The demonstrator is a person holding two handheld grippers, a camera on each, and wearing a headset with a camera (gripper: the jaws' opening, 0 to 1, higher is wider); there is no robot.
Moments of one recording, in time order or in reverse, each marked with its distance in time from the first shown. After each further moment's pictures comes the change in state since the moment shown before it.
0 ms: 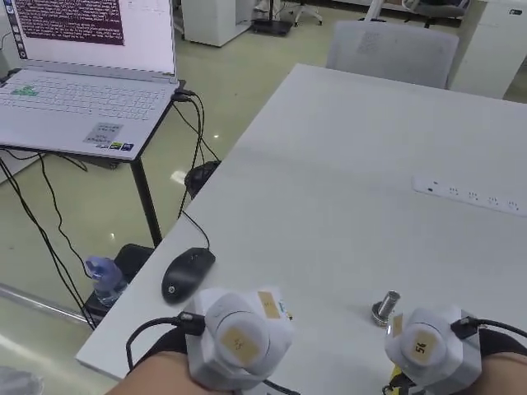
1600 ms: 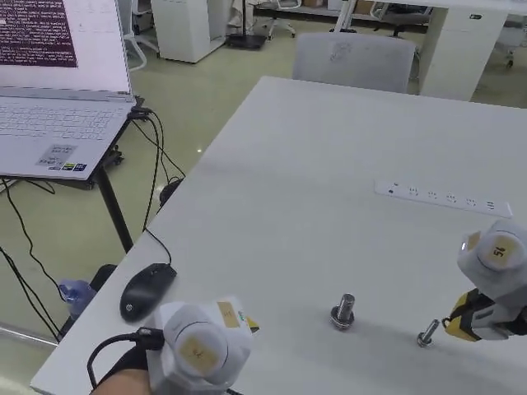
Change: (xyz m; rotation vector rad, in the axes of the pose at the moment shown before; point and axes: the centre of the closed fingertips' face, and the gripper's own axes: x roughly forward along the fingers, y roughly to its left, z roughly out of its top) left arm 0.019 -0.005 0.009 -0.017 0.039 0.027; right arm -0.095 -0.108 -0.085 0.206 -0.036 -0.138
